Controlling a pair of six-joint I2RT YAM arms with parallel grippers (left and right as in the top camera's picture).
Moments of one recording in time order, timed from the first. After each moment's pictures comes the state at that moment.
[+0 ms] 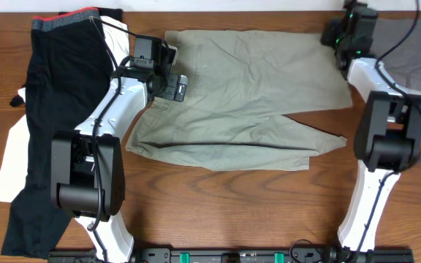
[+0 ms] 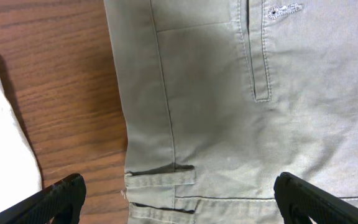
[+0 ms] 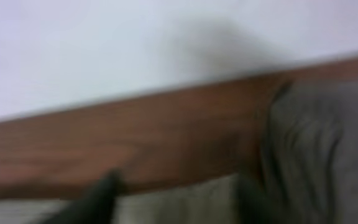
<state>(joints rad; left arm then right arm) -0.16 1.94 1.38 -0.49 0.07 0.09 -0.10 2.37 1.72 0.11 -0.05 0.19</state>
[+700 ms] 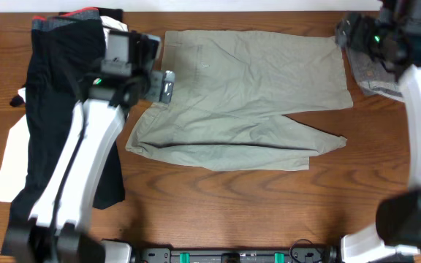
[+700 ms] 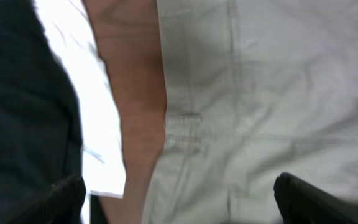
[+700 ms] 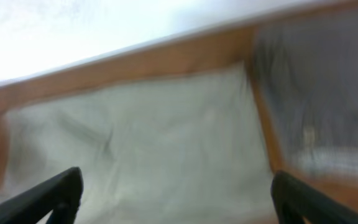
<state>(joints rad) -0.16 1.53 1.38 -0.79 0.00 0.06 -0.12 1.71 1.74 -0.85 -0.20 0.23</state>
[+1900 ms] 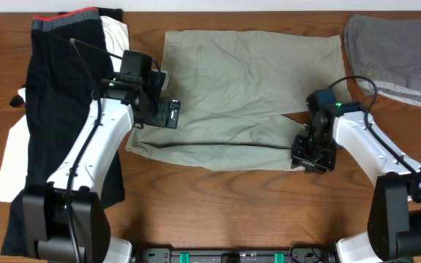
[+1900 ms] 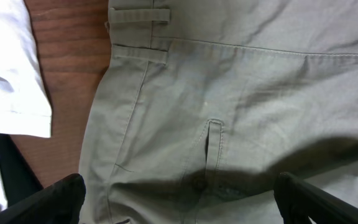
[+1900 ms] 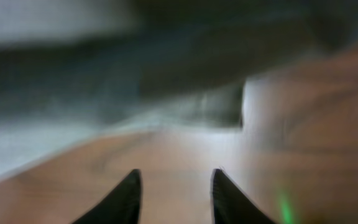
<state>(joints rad) -0.16 1.65 1.25 -0.86 0.10 0.01 0.15 1.68 1.01 -1.03 -0.18 0.48</state>
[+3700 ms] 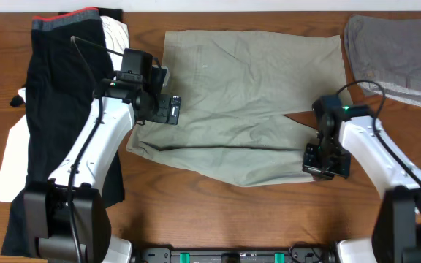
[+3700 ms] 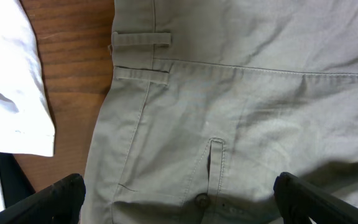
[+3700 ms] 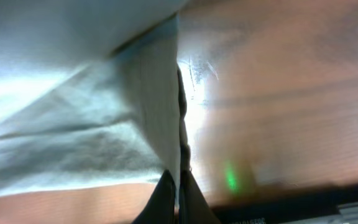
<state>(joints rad) -0.16 1.66 1.25 -0.80 0.10 0.01 0.13 1.59 1.02 -1.23 -0.02 0.45</state>
